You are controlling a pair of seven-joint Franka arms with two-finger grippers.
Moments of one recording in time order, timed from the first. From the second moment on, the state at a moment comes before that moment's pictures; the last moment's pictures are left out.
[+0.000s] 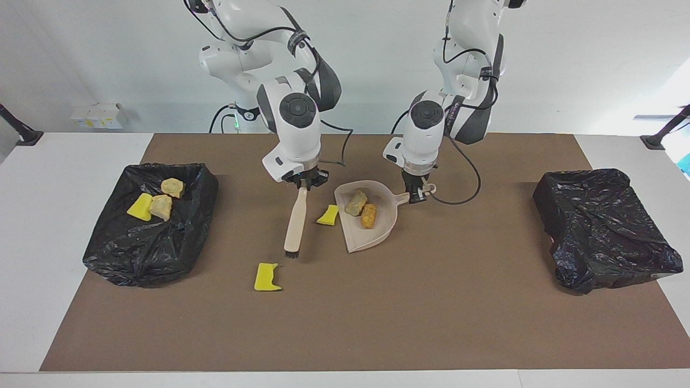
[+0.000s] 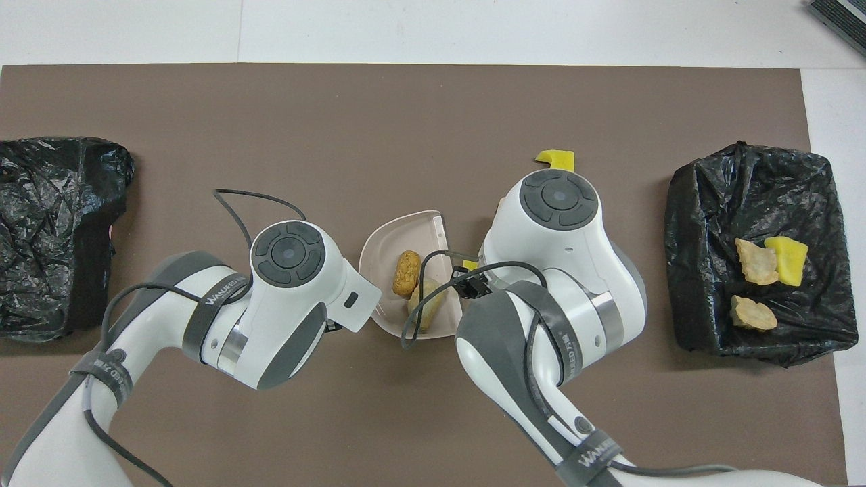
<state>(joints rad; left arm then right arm) -0.56 0.14 0.01 -2.08 0.04 2.14 0.85 0.34 0.23 0.07 -1.79 -0.09 1.79 0.48</state>
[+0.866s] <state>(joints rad) -0.56 0.14 0.01 -2.08 0.04 2.14 0.85 0.11 0.32 0.07 -1.78 -0.47 2.01 -0.21</state>
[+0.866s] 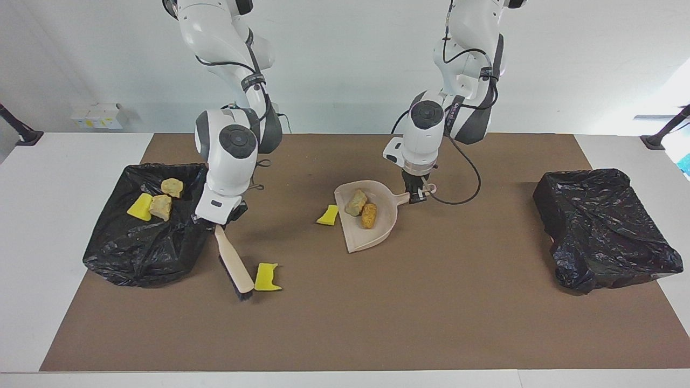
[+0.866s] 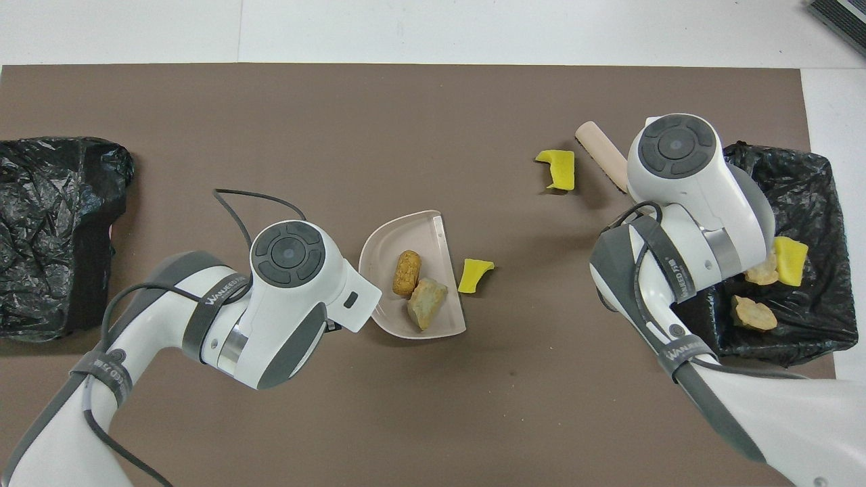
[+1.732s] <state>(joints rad) -0.56 0.14 0.01 -2.08 0.04 2.14 0.85 0.25 0.34 0.10 -1.84 -0.44 2.02 -0.17</state>
